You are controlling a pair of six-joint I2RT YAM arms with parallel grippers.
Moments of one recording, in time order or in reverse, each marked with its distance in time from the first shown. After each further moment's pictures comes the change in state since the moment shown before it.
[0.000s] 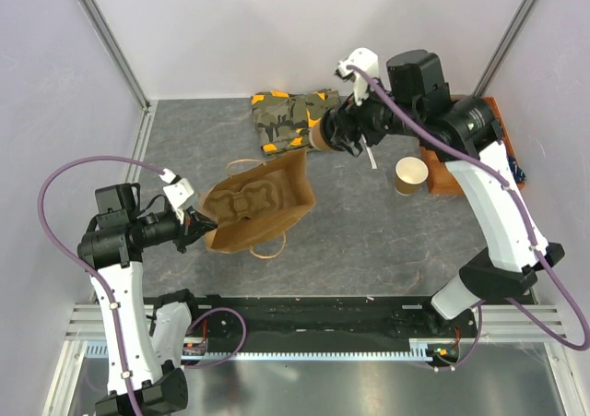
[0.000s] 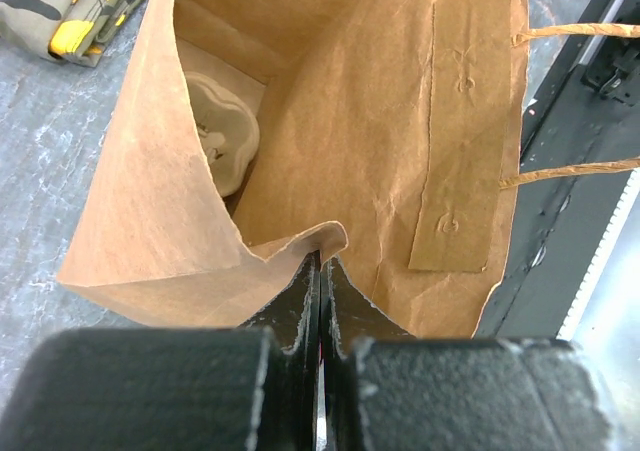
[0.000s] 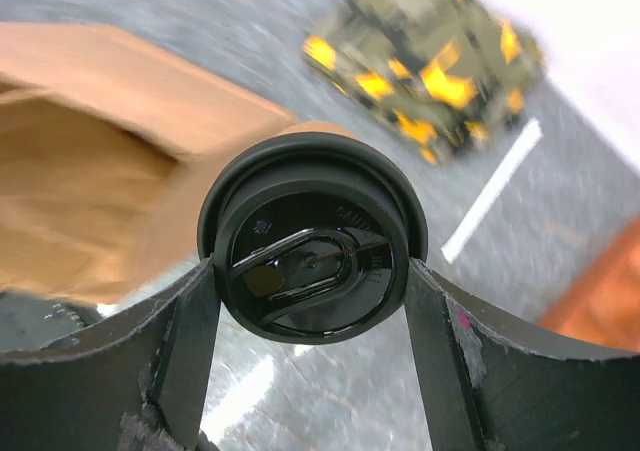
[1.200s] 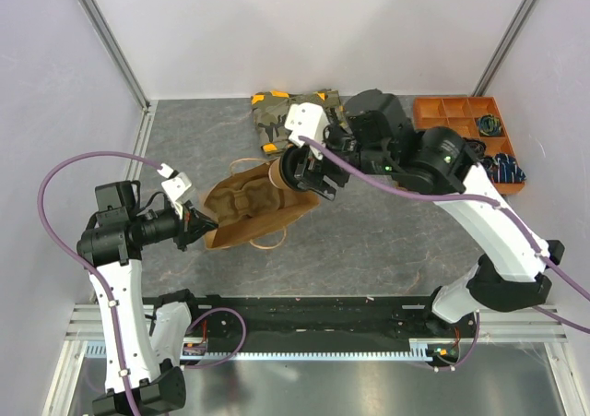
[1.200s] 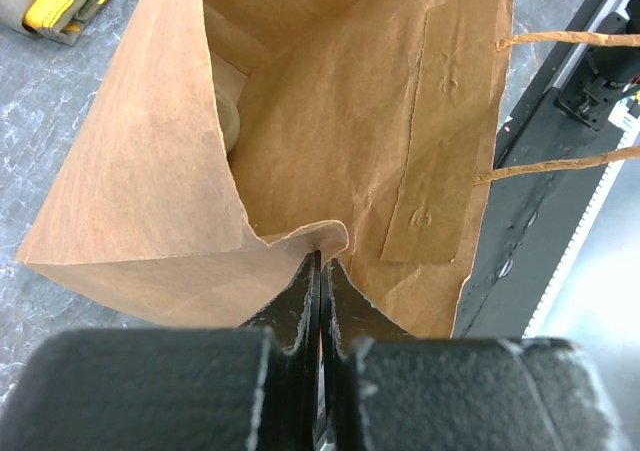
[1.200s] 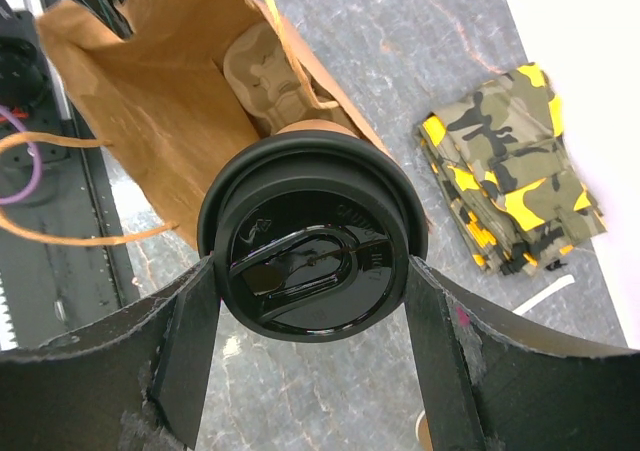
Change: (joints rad) left arm -0.014 0.019 0.017 0.009 -0.008 -0.119; right arm 0.375 -0.053 -0.045 0.036 0.025 -0.179
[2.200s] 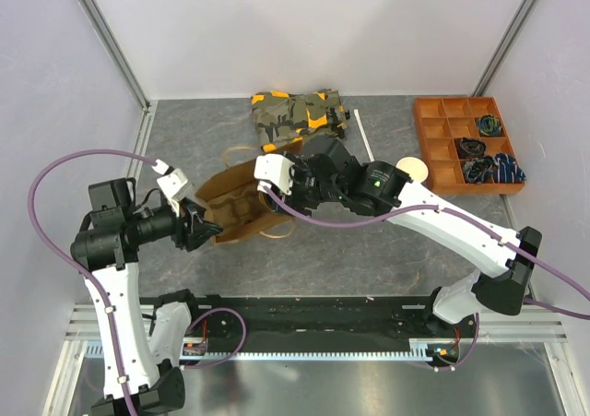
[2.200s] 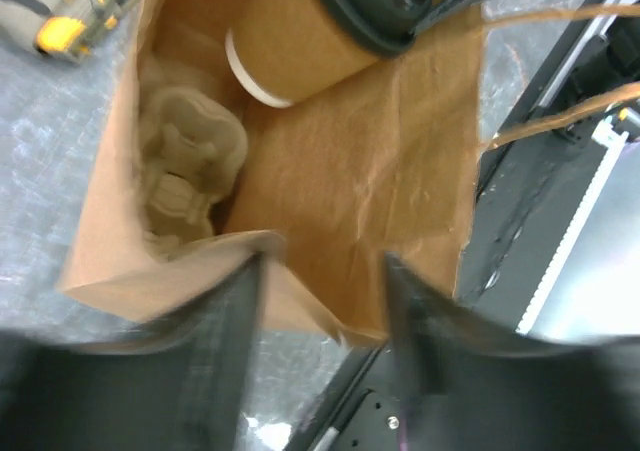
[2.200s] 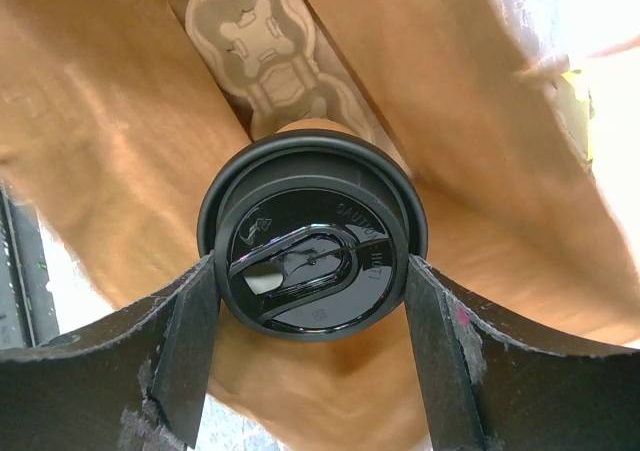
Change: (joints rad) left arm -0.009 -0.003 0.061 -0.009 0.008 -0.052; right arm 0.058 -0.035 -0.560 0.442 0.053 -0.159
